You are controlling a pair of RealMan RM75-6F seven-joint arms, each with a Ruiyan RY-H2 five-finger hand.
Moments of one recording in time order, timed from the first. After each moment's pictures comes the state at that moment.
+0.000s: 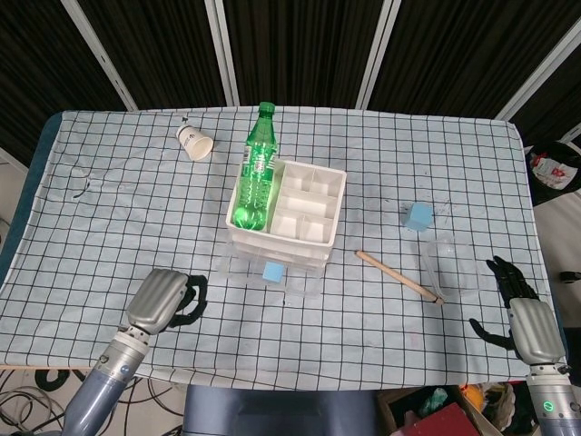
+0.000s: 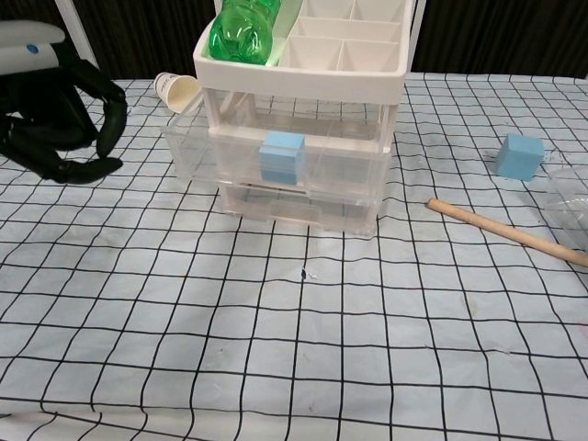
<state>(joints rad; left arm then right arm) -0.57 -1.28 -0.01 -2.18 1.16 1.29 0.45 0.10 -1.13 0.07 -1.66 -1.47 1.42 0.13</state>
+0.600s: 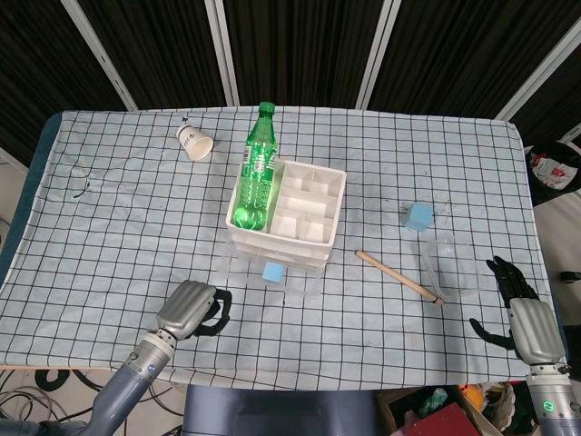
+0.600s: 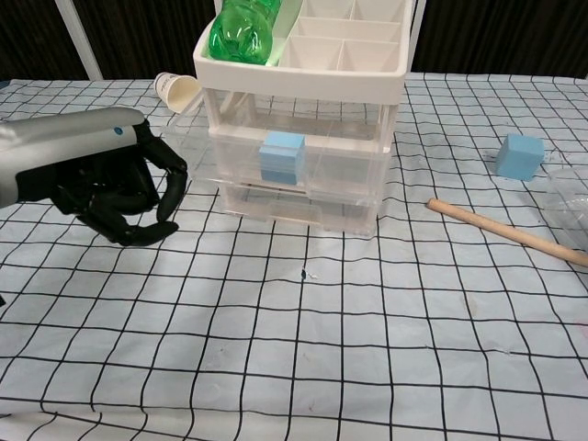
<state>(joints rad) -0.62 -1.41 -0.05 -2.08 1.07 1.15 0.43 0.10 -1.13 0.07 -1.66 -1.47 1.42 0.13</state>
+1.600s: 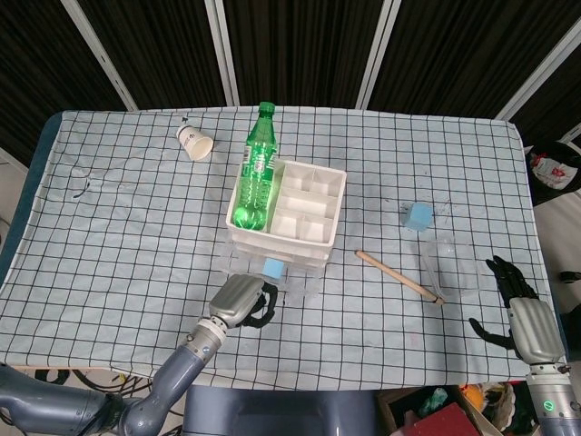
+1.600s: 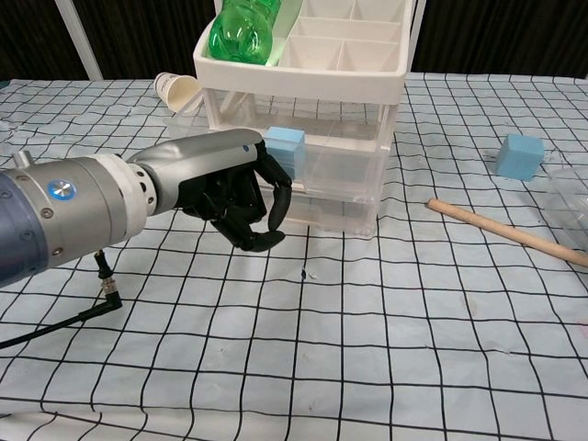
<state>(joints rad) -0.79 -1.66 -0.19 -1.92 0.82 1.09 0.52 0.10 -1.13 0.07 -1.65 -1.47 1.42 0.14</state>
